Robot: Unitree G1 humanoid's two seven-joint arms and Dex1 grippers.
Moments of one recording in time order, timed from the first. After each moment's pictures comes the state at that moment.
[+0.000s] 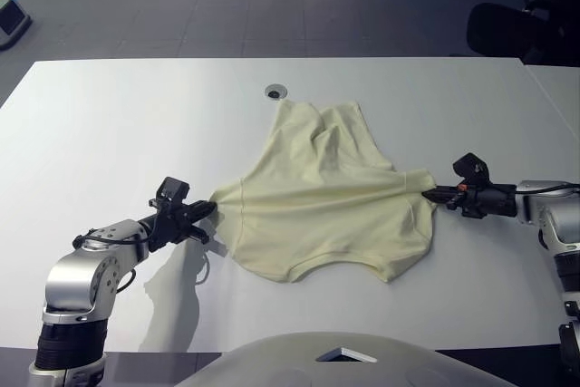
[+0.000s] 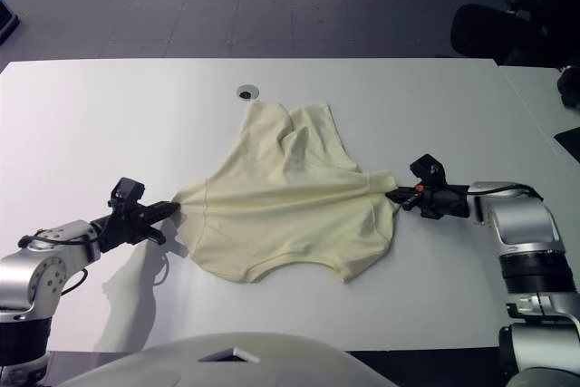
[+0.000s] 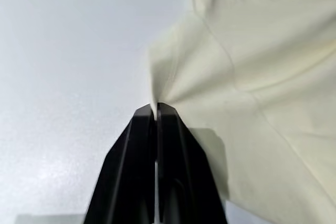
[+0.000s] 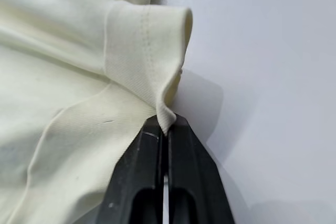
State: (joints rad) left arm 0.14 0.56 0.18 -0.38 -0.47 0.93 -0.53; right arm -0.20 -0.86 0.00 0.14 0.30 0.78 0.99
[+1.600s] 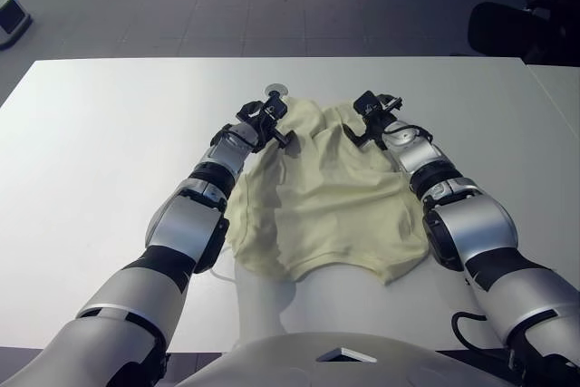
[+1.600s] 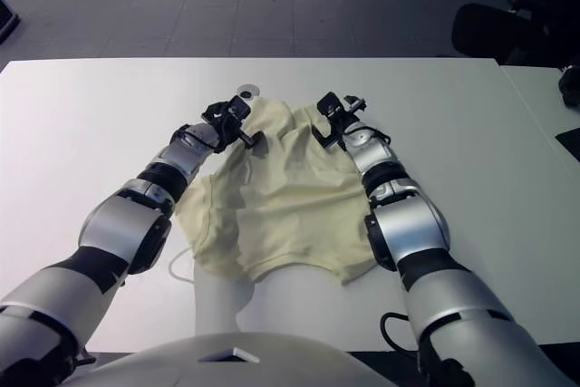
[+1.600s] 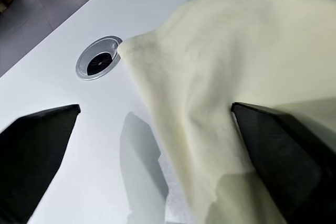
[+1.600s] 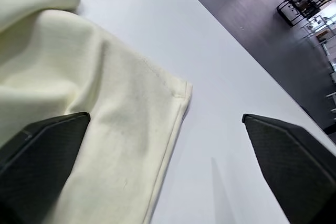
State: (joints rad) left arm -0.96 0.14 -0.25 1.26 0.13 -0.03 -0.29; right arm -0.96 -0.24 0.22 1.29 -0.21 -0.04 0.19
